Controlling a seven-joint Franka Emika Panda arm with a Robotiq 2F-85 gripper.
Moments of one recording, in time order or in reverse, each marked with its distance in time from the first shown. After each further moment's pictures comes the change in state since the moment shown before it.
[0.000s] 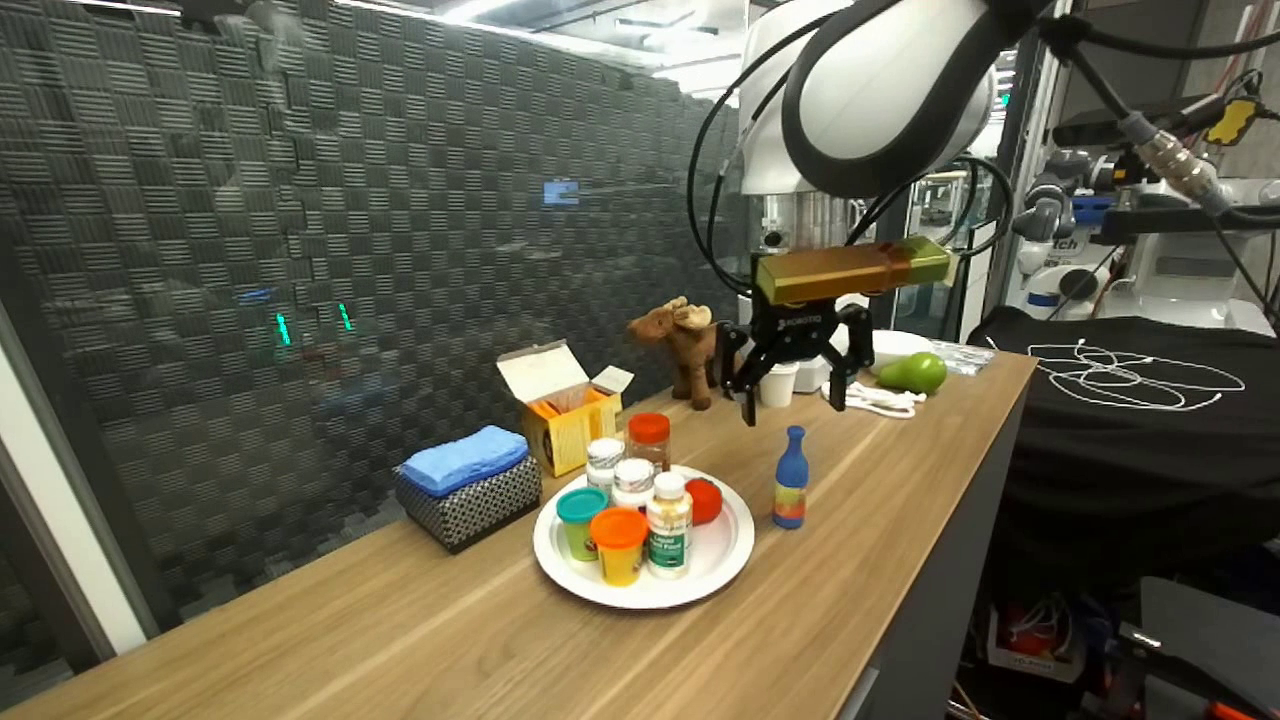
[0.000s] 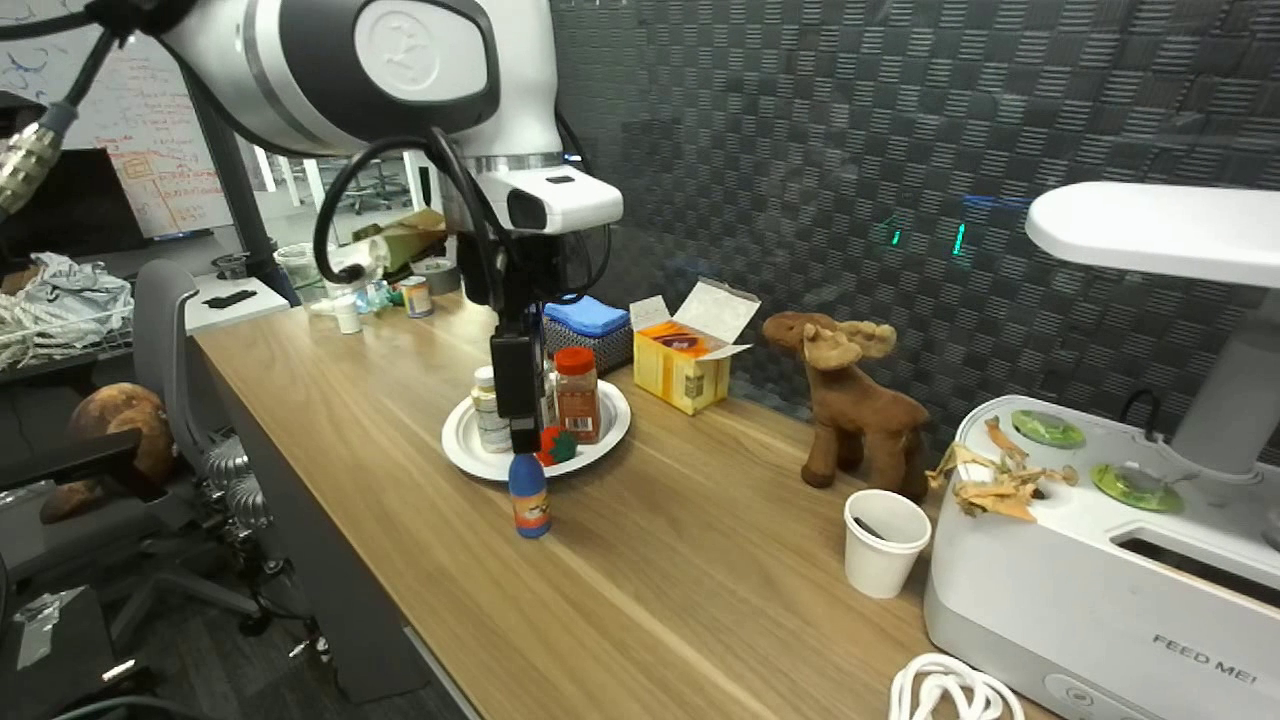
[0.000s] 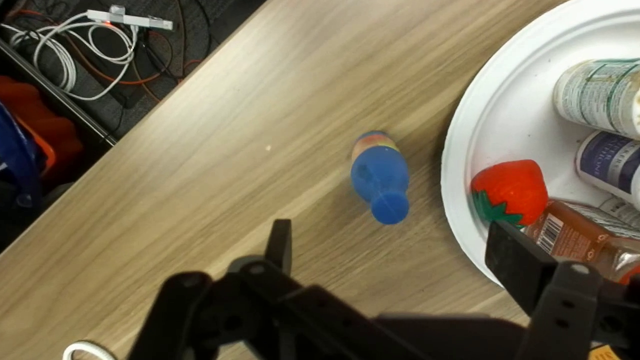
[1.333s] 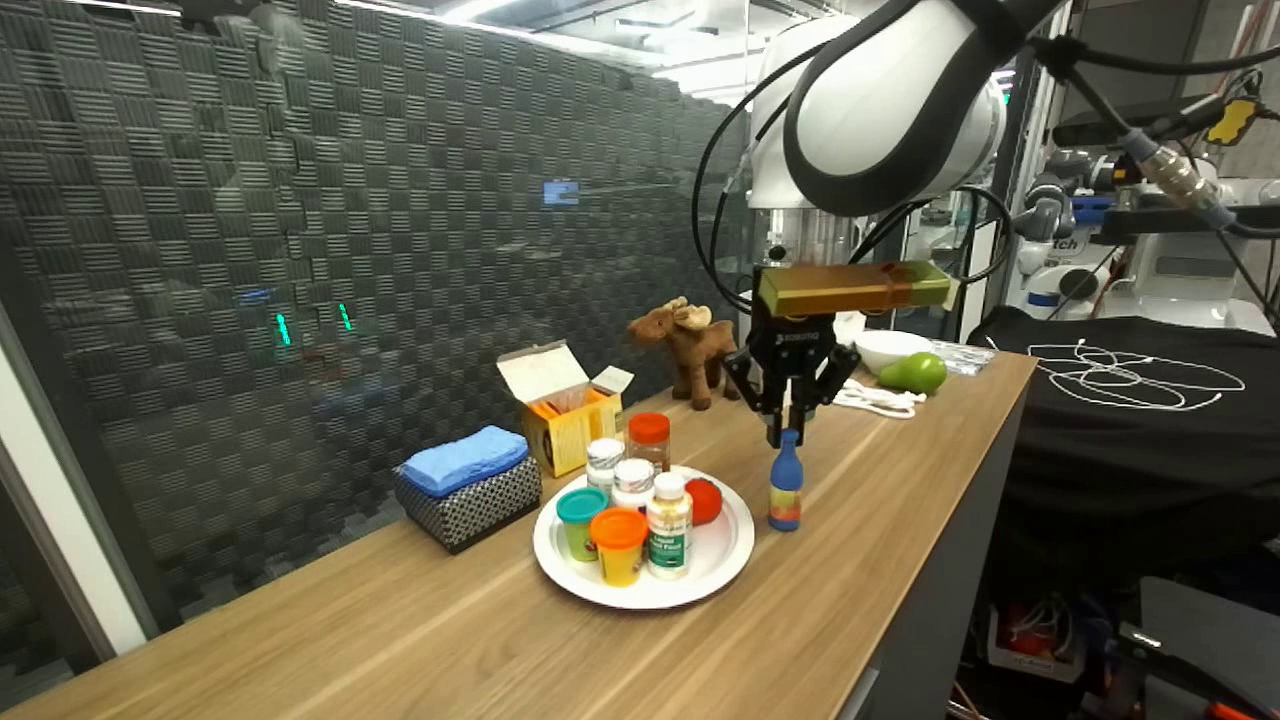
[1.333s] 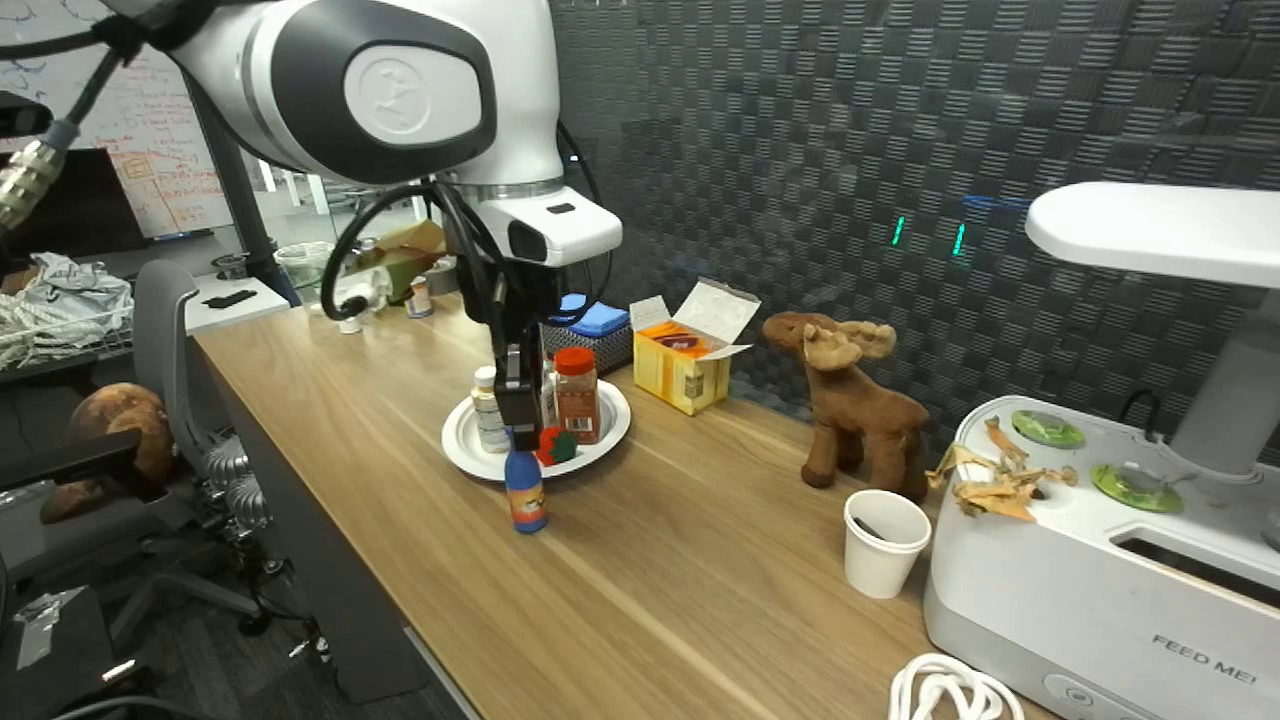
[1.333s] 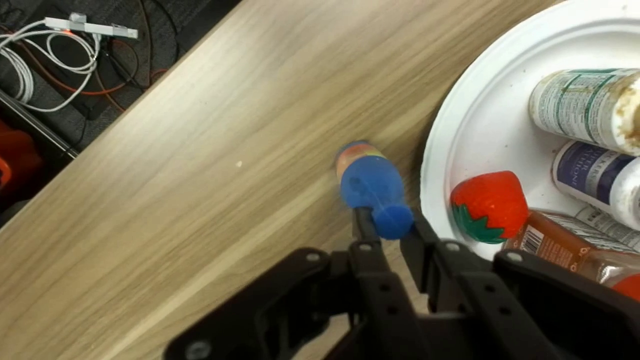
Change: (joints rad) arm -0.016 0.012 0.012 -0.032 0.095 0.076 -0.069
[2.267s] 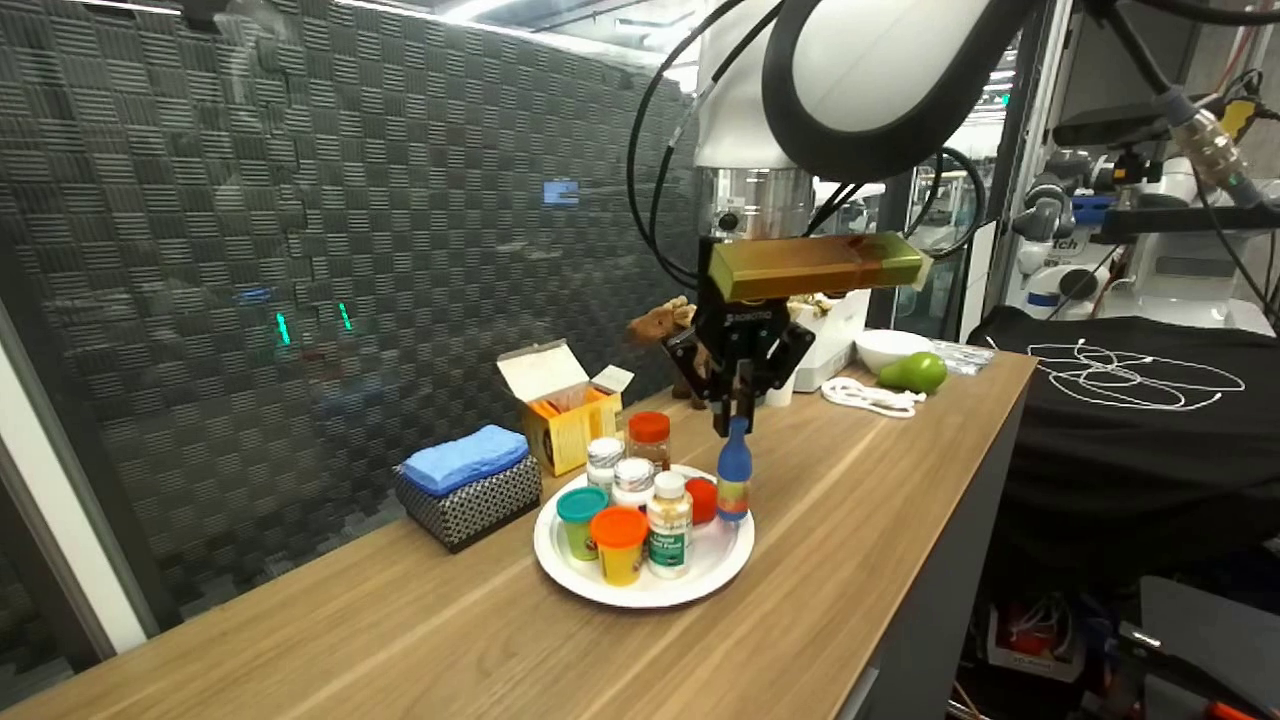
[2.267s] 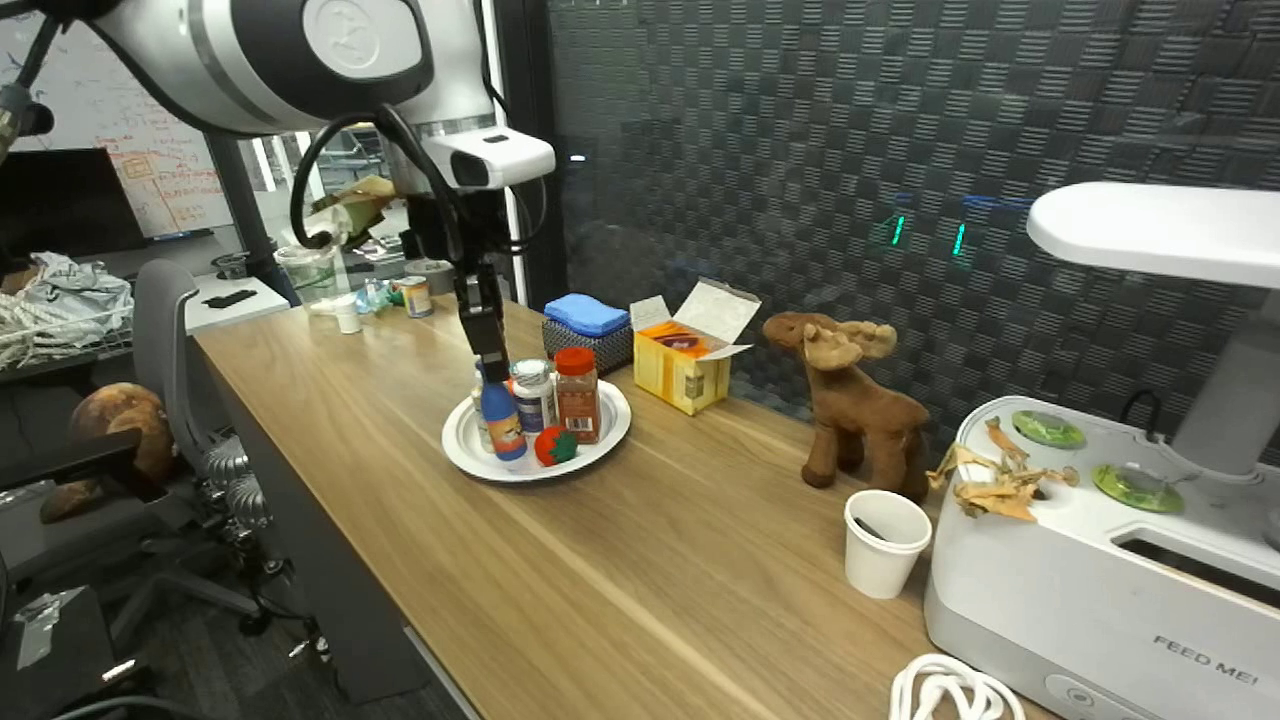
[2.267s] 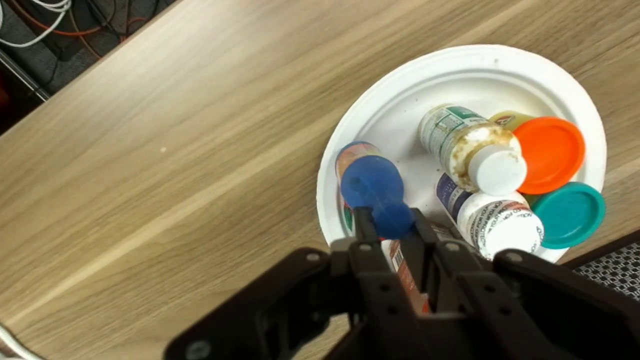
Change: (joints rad) arm 0.042 -0.042 0.104 0.026 -0.099 0.006 0.096
